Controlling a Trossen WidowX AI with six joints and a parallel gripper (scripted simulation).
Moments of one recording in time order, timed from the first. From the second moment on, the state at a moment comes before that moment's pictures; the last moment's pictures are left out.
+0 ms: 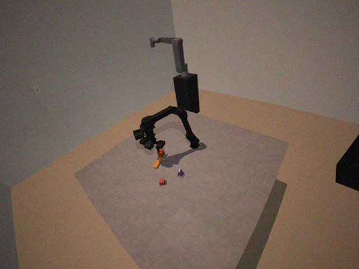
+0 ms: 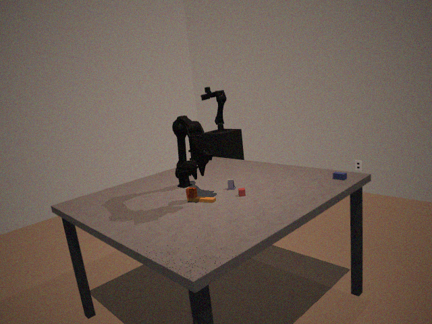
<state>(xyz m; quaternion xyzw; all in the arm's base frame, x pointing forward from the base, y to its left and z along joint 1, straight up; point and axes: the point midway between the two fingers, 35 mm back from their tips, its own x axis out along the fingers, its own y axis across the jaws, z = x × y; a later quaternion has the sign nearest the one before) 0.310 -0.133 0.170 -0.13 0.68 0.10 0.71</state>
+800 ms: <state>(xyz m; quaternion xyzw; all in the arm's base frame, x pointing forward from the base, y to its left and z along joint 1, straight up) 0.308 -0.132 0.077 -0.12 0.69 0.11 0.71</state>
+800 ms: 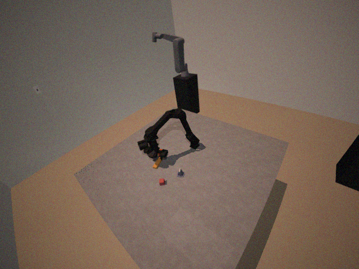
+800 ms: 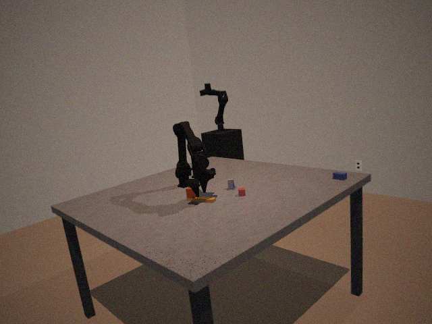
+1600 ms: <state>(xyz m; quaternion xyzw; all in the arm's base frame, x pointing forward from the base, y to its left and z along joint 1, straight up) 0.309 -0.132 0.051 -0.12 0.69 0.11 0.71</state>
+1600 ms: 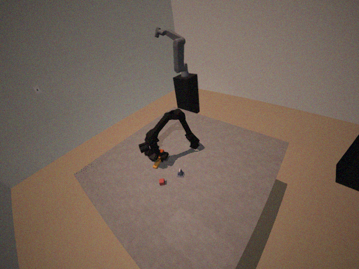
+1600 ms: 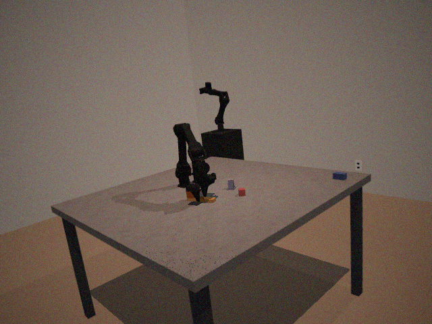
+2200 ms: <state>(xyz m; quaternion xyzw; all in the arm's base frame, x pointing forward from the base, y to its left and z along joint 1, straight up) 0.308 -0.132 0.050 -0.12 0.69 0.11 0.71</state>
